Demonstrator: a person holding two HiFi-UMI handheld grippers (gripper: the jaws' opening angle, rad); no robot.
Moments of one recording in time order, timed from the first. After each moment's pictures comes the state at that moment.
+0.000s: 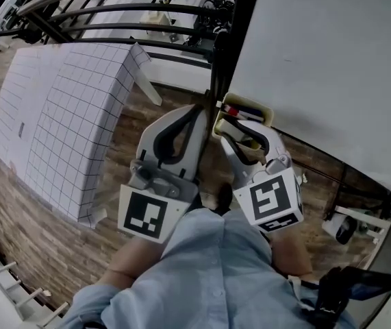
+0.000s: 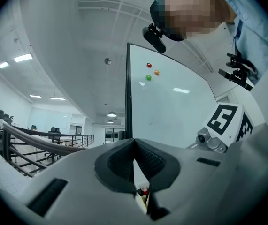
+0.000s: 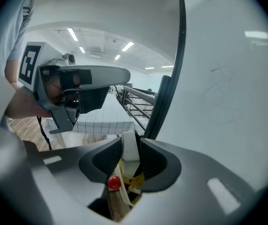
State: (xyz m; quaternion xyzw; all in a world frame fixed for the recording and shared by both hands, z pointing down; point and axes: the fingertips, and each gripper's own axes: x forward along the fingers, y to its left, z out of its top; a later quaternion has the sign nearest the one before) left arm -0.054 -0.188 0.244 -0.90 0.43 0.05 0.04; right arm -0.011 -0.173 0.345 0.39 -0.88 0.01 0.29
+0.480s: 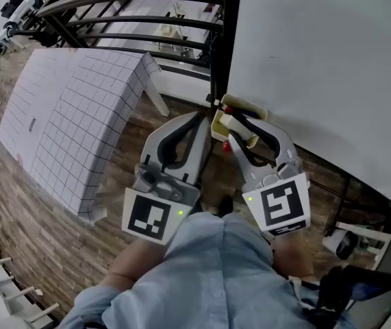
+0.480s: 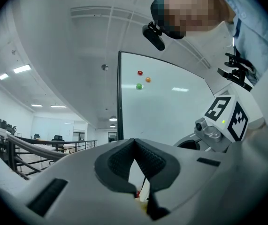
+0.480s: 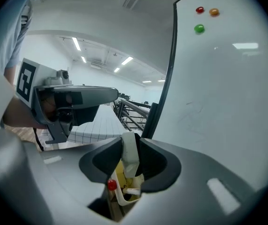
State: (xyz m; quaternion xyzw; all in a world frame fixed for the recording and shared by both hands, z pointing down) left arm -0.042 -0.147 0.221 -0.89 0.44 0.05 0.08; right arm 0.010 -0.149 0.291 0.41 -0.88 -0.05 0.22
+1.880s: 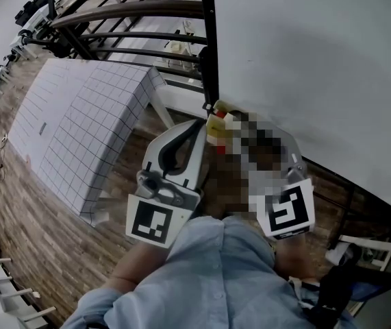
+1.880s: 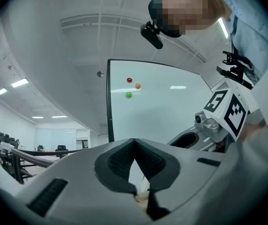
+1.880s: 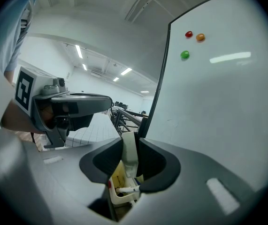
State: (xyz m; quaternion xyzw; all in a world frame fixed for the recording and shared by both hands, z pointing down) left arm -0.016 -0.112 0.200 -0.88 0.46 0.04 0.14; right arm 0.042 -0.123 0.252 0.42 -0.89 -0.09 0.16
